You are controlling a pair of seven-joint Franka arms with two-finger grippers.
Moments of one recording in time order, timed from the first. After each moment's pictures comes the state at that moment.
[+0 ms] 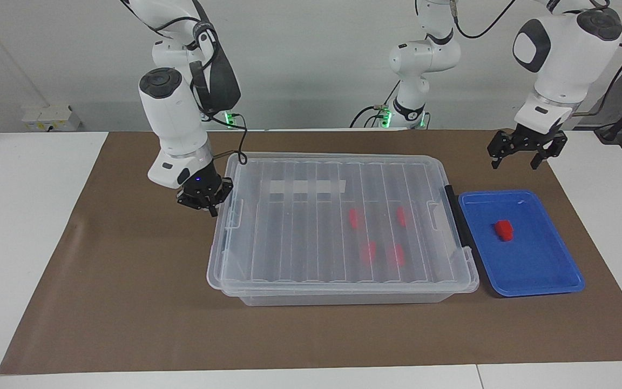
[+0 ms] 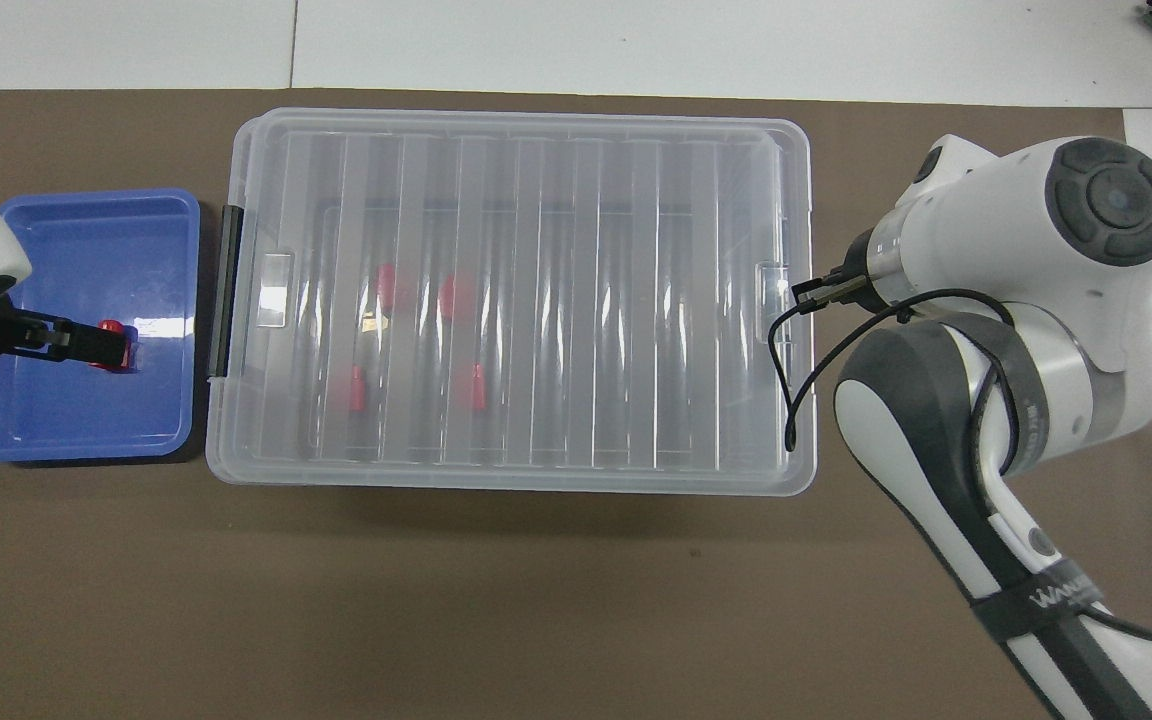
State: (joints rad) left arm -0.03 -0.09 -0.03 -1.87 0.05 1.82 0.17; right arm 0.01 0.15 0.23 -1.79 -0.02 2.06 -0.07
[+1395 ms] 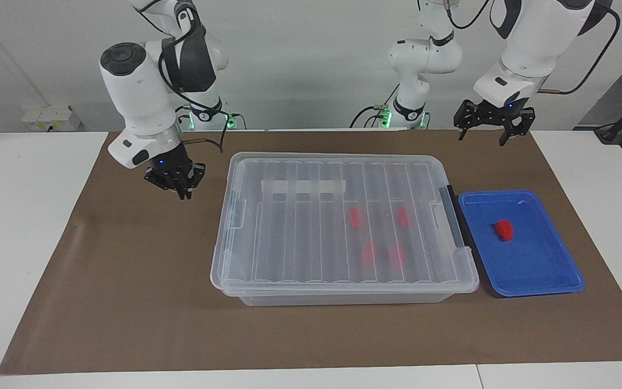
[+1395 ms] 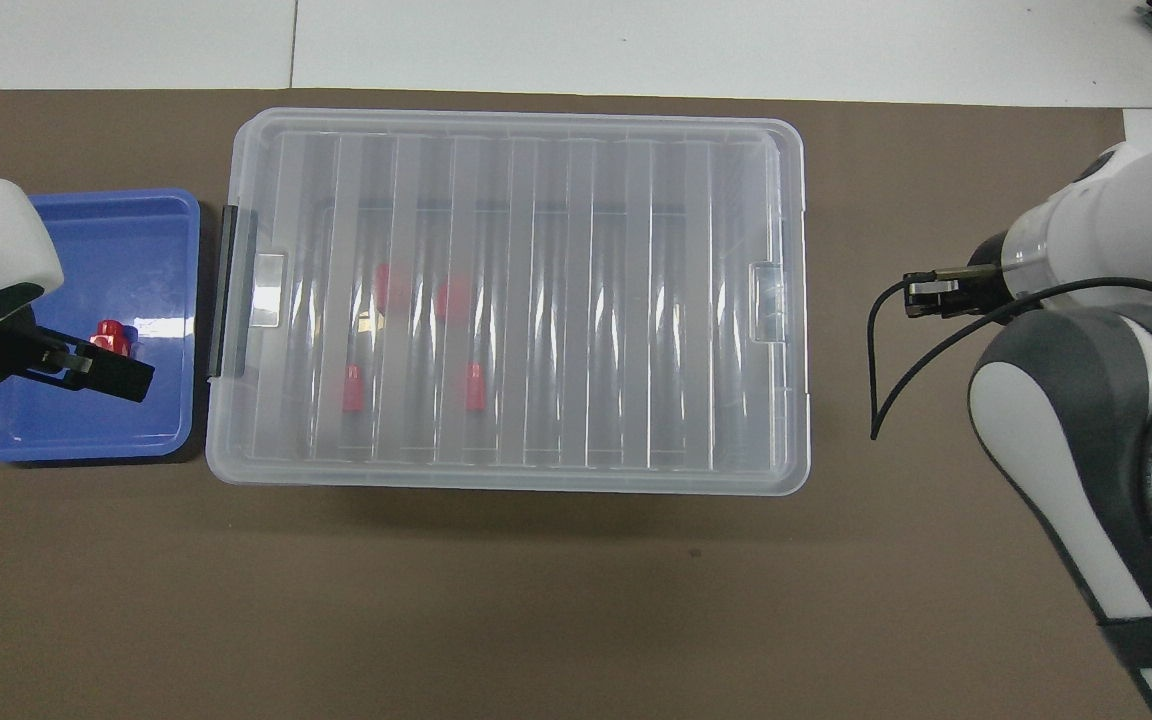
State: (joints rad) left arm -0.20 -0.08 0.04 -1.68 0.05 1.55 0.17; right arm 0.01 0.05 0.08 -1.78 -0.02 1.90 0.13
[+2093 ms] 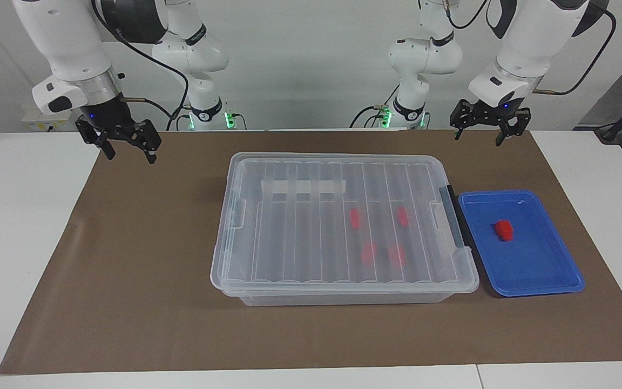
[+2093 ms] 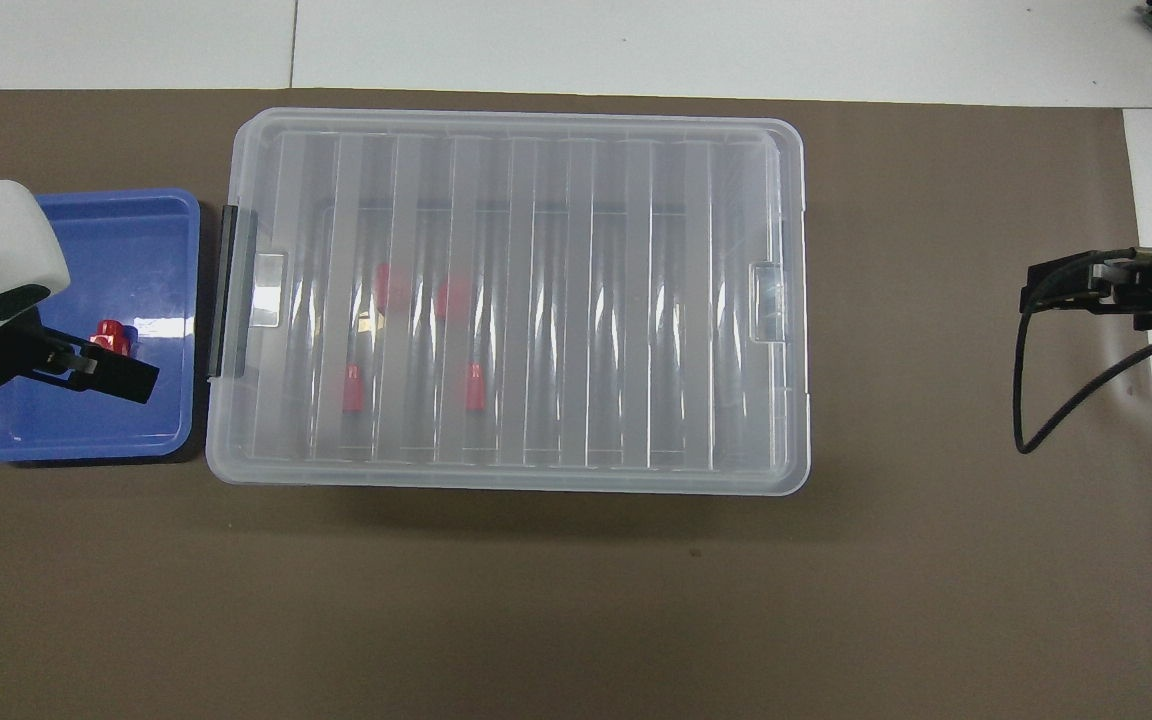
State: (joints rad) left arm -0.23 -0.08 0.07 -1.68 0.05 1.55 0.17; right arm 0.01 -0.03 -0.01 -1.62 -0.02 1.65 0.17
